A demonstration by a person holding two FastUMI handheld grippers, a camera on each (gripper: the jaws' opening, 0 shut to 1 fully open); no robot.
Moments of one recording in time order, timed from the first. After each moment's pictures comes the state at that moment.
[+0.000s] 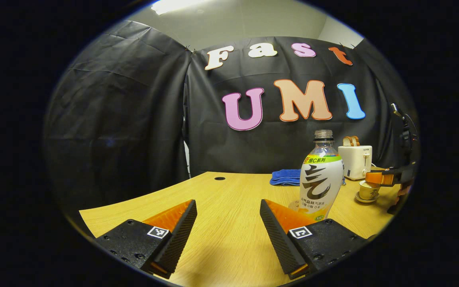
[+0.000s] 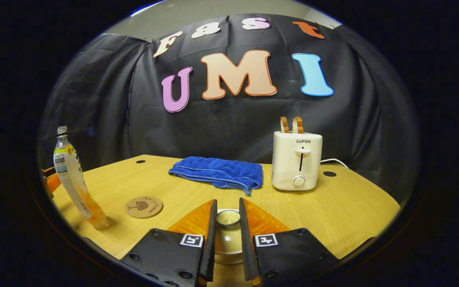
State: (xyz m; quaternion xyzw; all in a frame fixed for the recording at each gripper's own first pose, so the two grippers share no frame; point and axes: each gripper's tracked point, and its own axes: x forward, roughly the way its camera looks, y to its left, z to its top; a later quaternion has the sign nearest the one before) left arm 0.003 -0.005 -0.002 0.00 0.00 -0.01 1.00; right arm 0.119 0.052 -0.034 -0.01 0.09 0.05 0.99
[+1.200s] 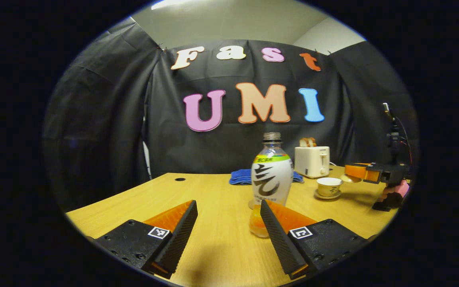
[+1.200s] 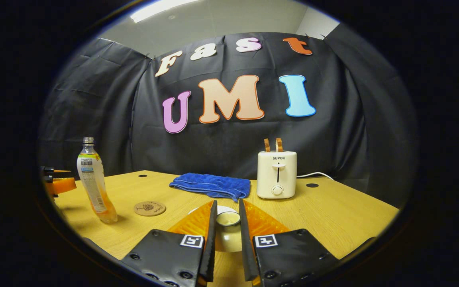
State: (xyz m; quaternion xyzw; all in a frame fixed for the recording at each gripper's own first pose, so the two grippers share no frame) left arm -0.024 -0.075 0.001 -0.01 -0.01 -0.19 0.98; right arm 0.048 0.015 -0.004 0.00 0.00 0.04 1.00
